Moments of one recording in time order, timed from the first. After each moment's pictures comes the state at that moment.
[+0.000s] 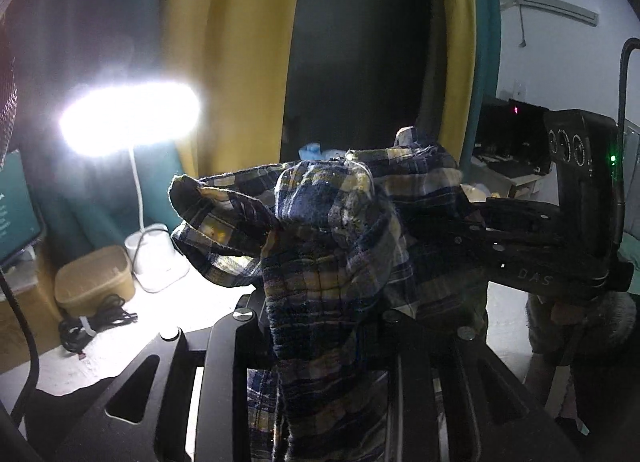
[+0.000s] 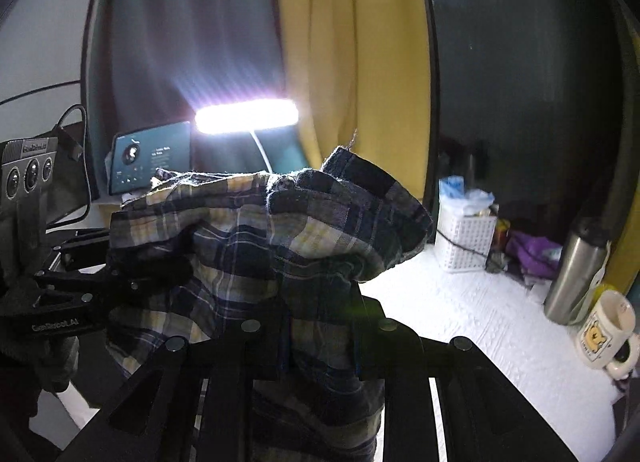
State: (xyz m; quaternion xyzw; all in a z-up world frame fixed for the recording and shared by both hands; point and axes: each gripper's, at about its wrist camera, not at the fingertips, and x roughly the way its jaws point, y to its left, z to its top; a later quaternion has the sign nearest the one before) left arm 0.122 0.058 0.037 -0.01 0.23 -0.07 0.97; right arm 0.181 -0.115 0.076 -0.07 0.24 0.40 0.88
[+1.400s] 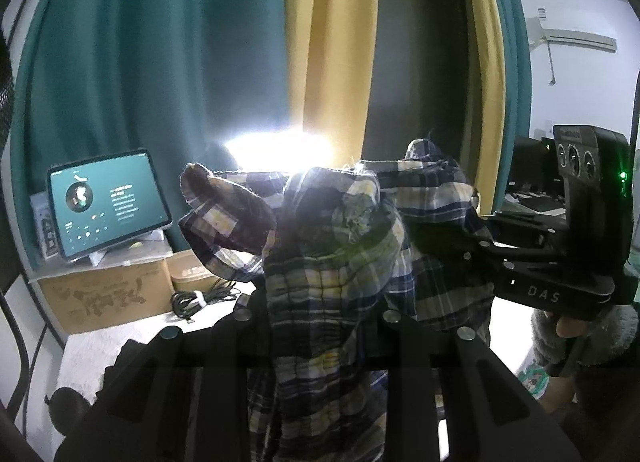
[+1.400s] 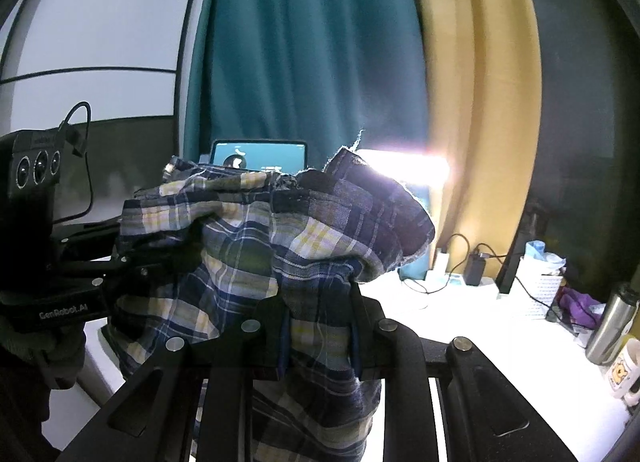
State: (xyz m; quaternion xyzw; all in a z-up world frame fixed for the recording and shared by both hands) left arm -0.032 0.143 0.057 -0.02 0.16 0.03 0.99; right arm 0.054 -0.022 0.105 -0.10 0.17 0.48 0.85
